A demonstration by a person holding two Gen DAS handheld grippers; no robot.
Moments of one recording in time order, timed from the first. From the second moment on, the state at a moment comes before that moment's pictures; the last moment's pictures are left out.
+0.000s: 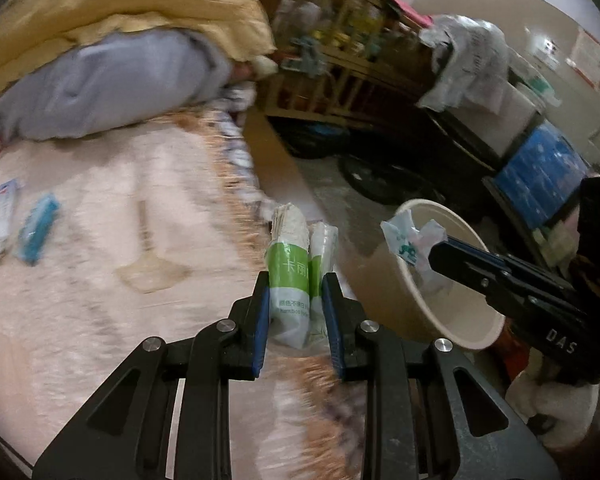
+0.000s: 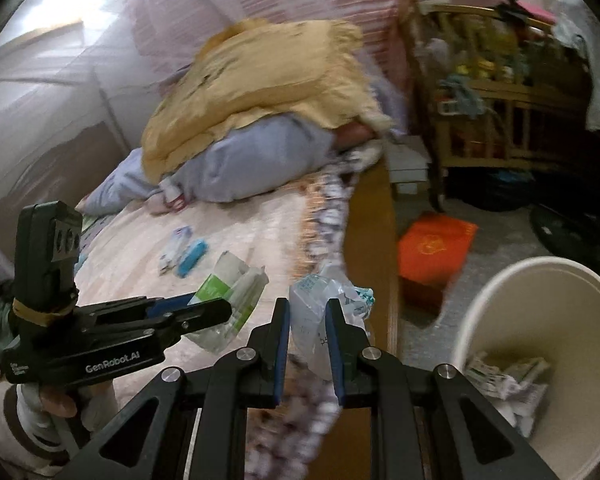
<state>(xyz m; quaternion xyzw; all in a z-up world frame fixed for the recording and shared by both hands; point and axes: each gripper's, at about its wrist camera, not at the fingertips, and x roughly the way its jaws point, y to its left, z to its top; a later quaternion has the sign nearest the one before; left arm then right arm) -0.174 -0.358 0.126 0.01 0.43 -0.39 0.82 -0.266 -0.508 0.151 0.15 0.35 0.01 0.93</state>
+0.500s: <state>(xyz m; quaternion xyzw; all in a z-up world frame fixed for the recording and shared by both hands) -0.203 -0.455 0.119 0.05 0.44 -0.44 0.78 -0.317 -0.602 0.136 0.20 0.33 -0.11 0.92</state>
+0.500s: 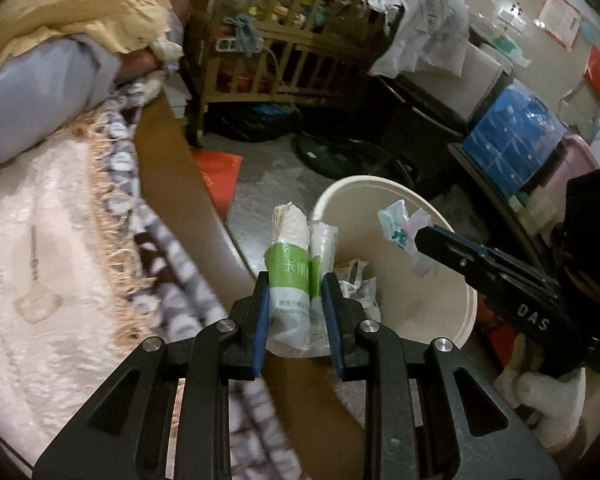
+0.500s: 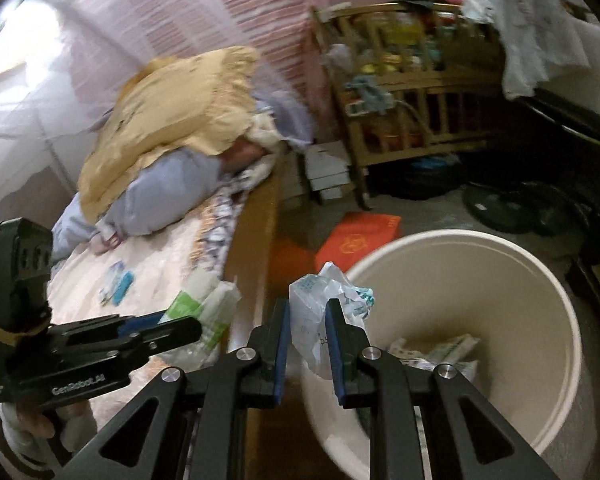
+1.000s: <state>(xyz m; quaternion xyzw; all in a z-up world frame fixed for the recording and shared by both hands) -0.216 -0.517 0.097 0.04 0.47 -0.49 0.73 -0.346 -0.658 0.117 0.26 0.32 -0.19 0.89</state>
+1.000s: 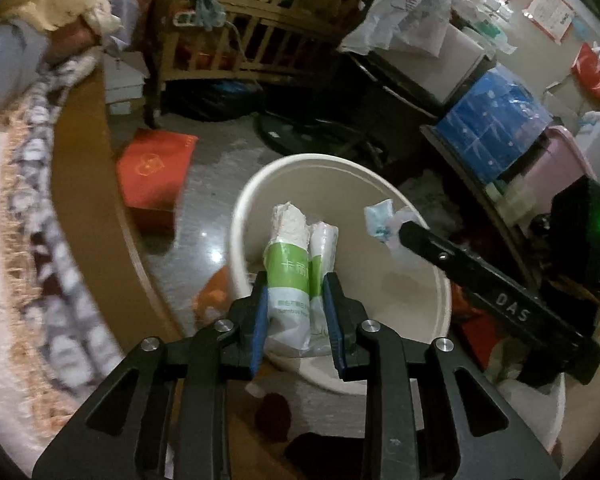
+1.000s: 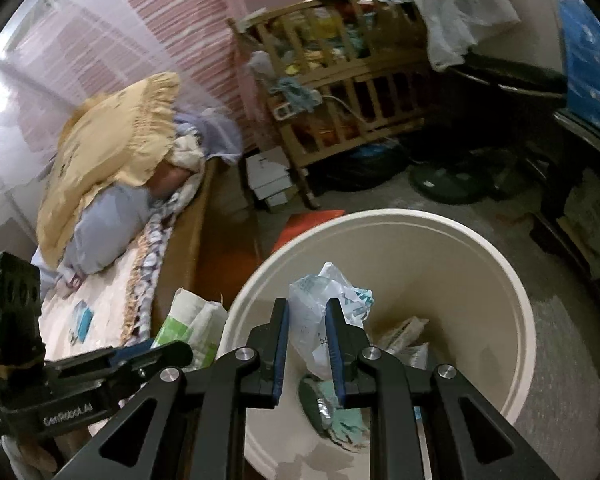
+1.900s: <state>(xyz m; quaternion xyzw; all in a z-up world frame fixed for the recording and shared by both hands) -0.188 -0.428 0.110 0.03 0.45 -0.42 0.79 -0.330 -0.635 0.108 0.25 0.35 -0.17 0.89</state>
